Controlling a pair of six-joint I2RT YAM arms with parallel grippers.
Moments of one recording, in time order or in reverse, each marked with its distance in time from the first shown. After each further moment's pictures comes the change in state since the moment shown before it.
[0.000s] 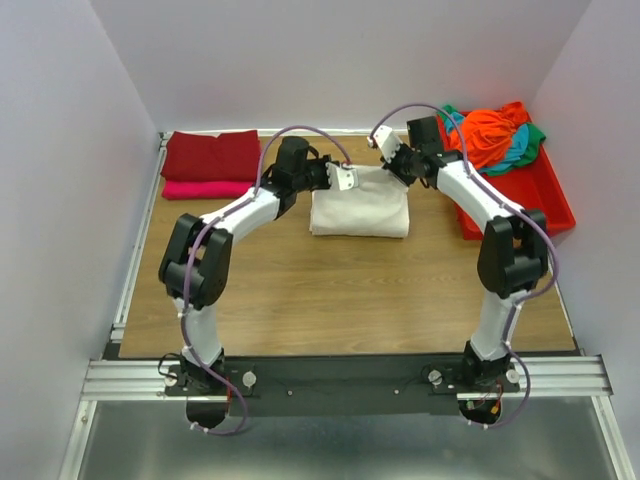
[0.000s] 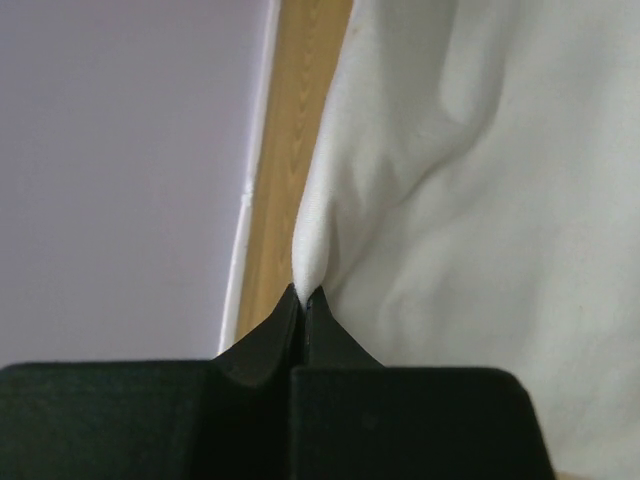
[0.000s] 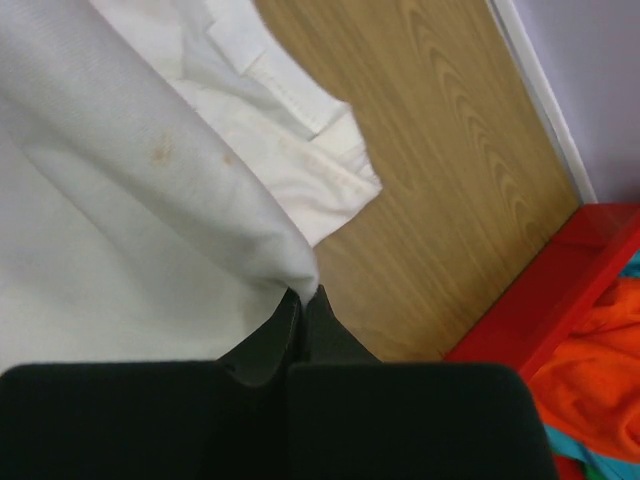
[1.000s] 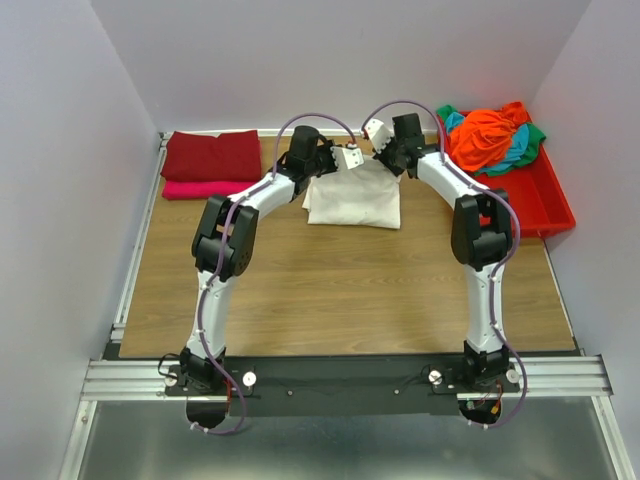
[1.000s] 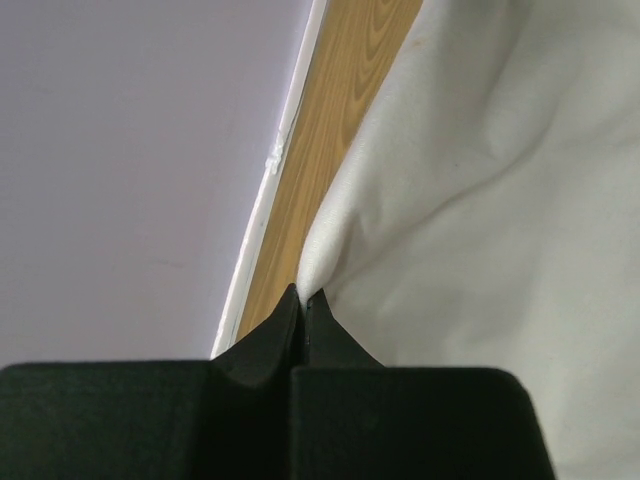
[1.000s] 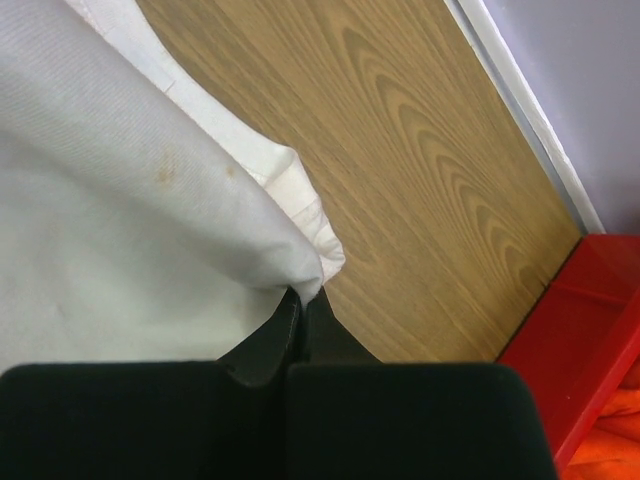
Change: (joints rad) left arm 0.038 0.370 0.360 0.053 -0.129 -0.099; right arm -0.014 0.389 0.336 0.088 0.109 0.056
